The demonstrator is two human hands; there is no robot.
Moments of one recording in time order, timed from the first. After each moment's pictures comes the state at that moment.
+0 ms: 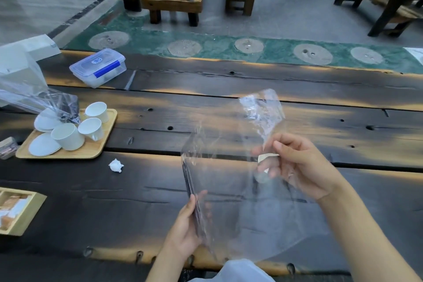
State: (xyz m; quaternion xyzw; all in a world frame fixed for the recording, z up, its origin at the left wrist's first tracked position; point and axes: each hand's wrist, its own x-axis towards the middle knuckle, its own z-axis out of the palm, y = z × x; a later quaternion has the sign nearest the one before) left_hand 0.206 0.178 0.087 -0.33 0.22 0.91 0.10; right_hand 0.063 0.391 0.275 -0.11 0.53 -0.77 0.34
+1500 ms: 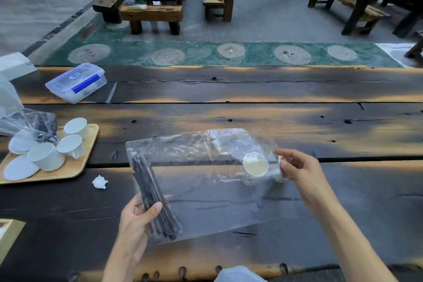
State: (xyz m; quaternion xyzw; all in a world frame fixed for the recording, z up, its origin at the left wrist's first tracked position) left_hand 0.212 0.116 0.126 -0.25 0.55 0.79 -0.09; right_hand 0.056 0.449 0.209 0.01 0.77 -0.63 0.08
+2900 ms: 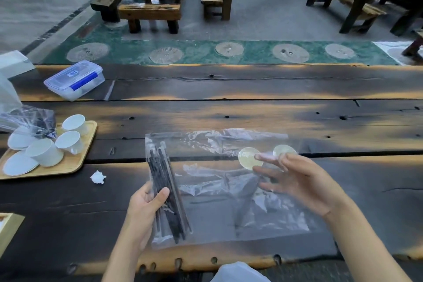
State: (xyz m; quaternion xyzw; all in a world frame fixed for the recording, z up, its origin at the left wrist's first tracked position) left_hand 0.207 0.145 0.155 -0.21 0.63 0.75 -0.04; right_hand 0.081 0.474 0.239 -0.05 0.48 -0.80 0.37
